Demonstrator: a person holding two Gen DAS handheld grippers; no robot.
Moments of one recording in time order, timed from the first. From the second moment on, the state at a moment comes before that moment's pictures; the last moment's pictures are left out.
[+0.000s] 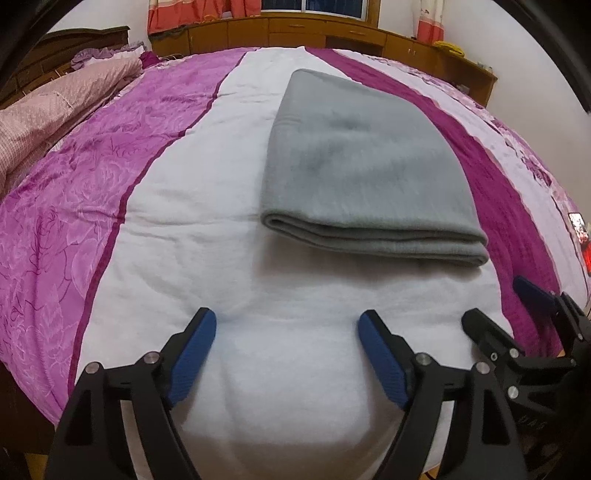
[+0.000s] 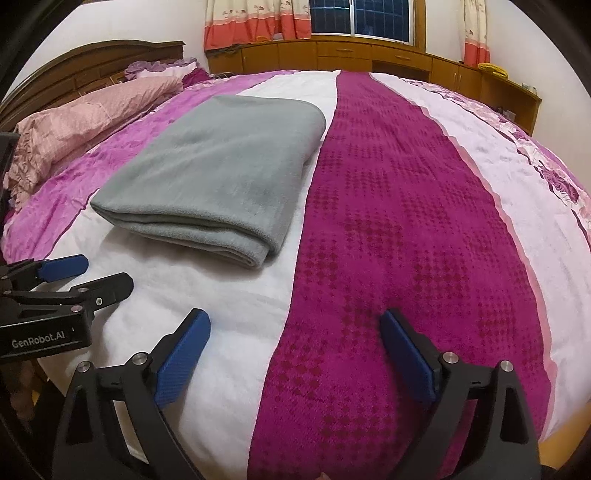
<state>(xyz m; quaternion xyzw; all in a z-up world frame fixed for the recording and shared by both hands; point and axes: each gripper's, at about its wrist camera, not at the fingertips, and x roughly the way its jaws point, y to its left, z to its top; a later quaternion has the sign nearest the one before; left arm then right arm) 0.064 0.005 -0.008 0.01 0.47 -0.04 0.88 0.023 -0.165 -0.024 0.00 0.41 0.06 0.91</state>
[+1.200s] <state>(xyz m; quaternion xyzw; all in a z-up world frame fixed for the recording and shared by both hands) 0.063 0.003 -0.008 0.02 0.48 -0.04 0.88 0.027 -0.169 -0.022 0.02 0.41 0.06 0.91</state>
